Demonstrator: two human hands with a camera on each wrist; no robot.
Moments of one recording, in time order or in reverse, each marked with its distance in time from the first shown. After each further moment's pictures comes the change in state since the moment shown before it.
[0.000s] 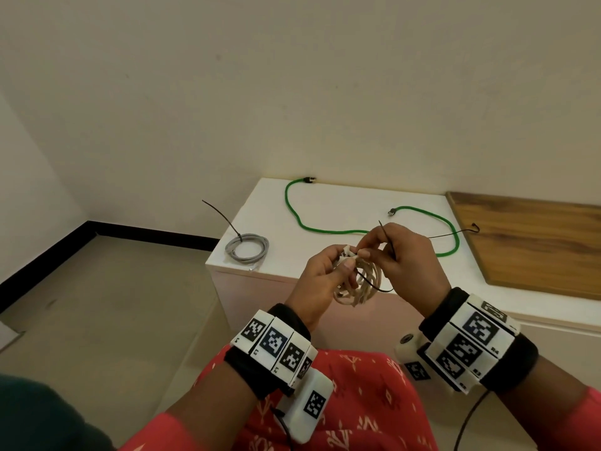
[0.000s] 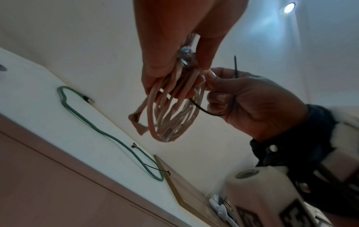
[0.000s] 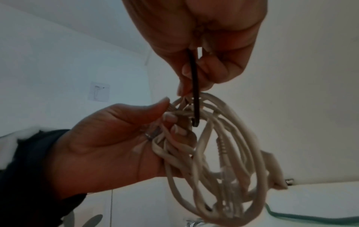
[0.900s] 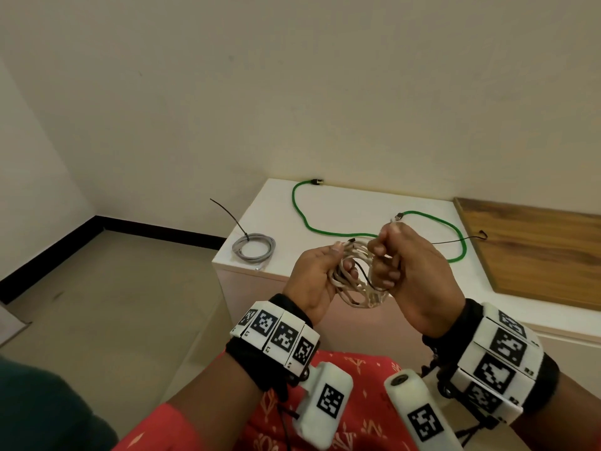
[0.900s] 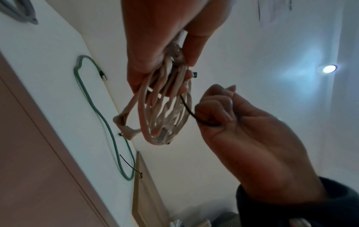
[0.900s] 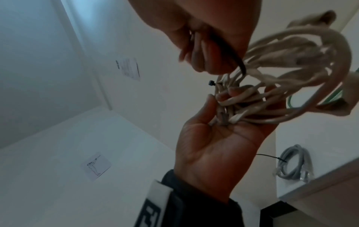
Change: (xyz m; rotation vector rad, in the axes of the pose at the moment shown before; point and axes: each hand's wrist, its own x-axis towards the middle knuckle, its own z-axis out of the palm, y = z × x) left_hand 0.003 0.017 -0.005 -0.389 0.132 -0.174; right_hand -0.011 -0.034 0.000 1.064 -0.048 0.436
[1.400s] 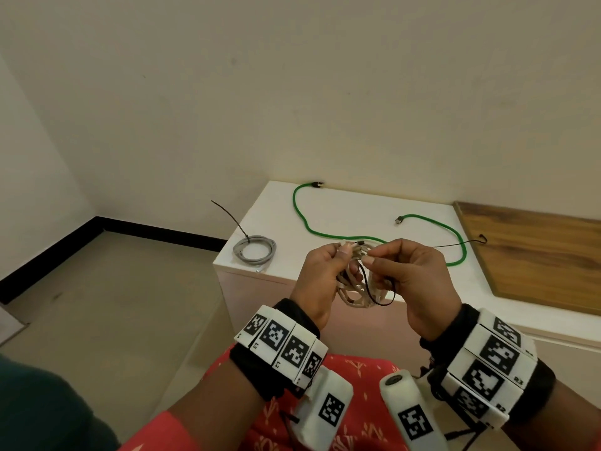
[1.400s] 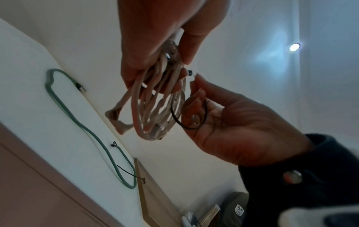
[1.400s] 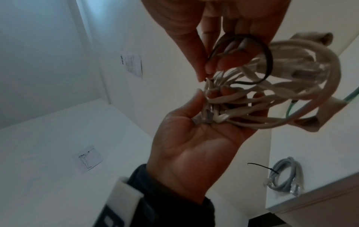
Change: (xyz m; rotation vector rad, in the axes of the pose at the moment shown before) left_hand -0.008 0.003 0.008 0.212 0.044 0.107; right_hand 0.003 0.010 -0.006 -0.238 0.132 -0.091
